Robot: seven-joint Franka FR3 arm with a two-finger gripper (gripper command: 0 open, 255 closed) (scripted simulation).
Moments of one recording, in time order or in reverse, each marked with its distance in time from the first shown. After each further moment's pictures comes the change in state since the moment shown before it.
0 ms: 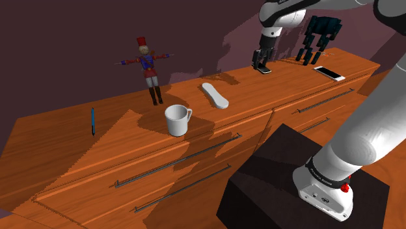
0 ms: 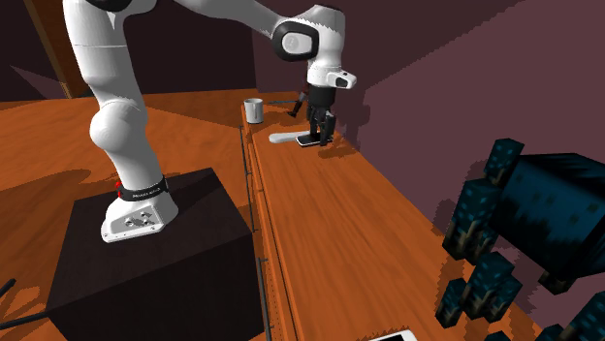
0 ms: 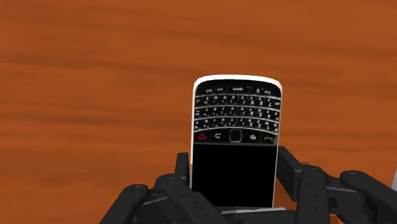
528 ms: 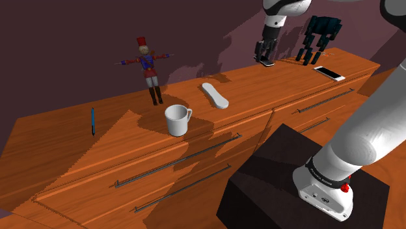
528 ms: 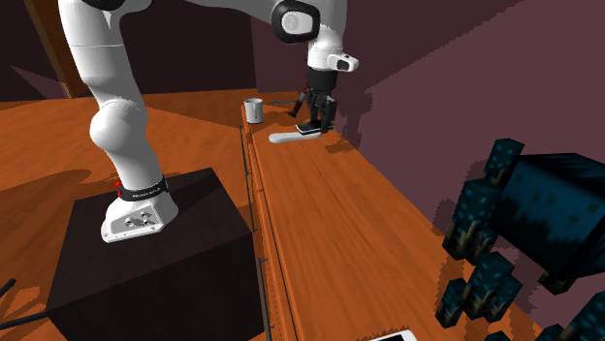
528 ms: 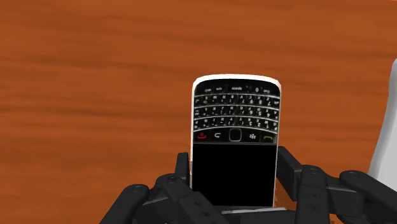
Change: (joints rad) arm -0.001 -0.030 -0.002 0.073 -0.013 -0.102 0.008
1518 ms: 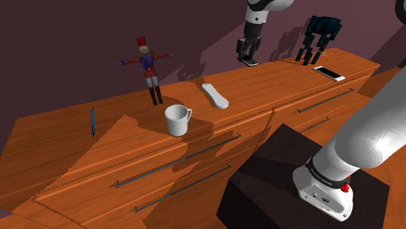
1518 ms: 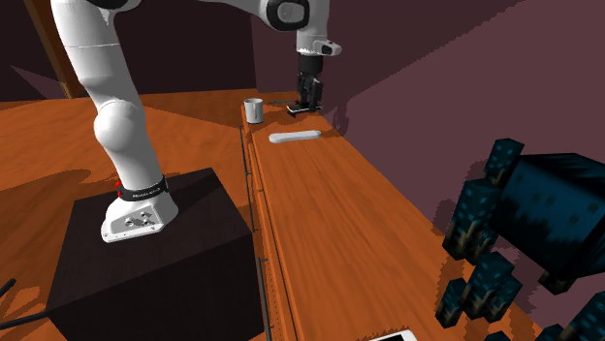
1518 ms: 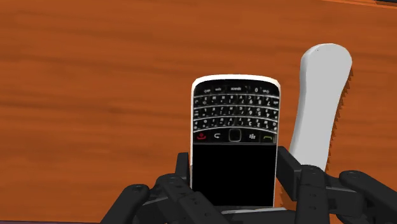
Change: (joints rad) arm 0.109 -0.049 0.112 0.003 -0.004 -0.039 0.223
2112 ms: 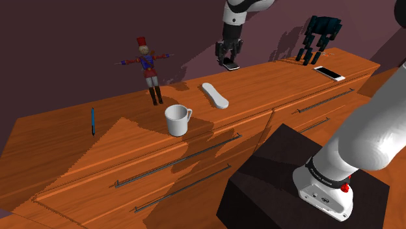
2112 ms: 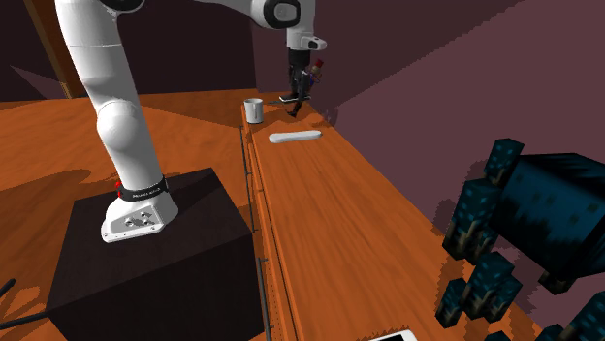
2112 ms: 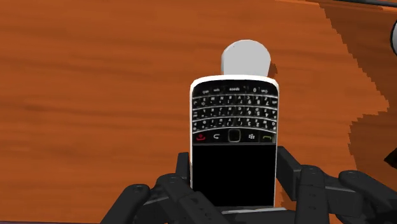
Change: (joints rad) arm 0.102 0.028 0.106 0.044 0.011 -0.004 0.205
